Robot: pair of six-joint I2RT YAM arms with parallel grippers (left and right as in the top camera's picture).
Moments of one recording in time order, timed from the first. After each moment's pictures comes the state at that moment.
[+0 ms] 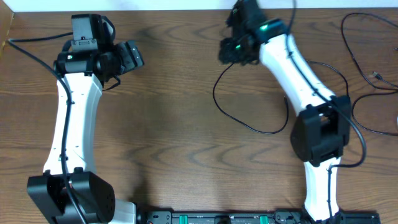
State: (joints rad) left arm 0.07 1.65 1.54 -0.88 0.17 -0.31; right arm 0.41 2.22 2.01 -0.90 -0.21 0.33
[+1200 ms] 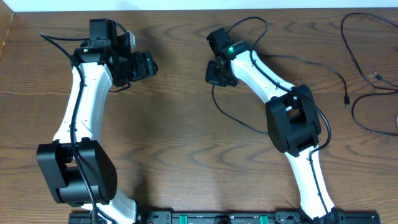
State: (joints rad) left arm 0.06 1.78 1.51 -0.89 0.31 -0.22; right arm 0.49 2.43 2.00 -0.88 -0.11 0.71
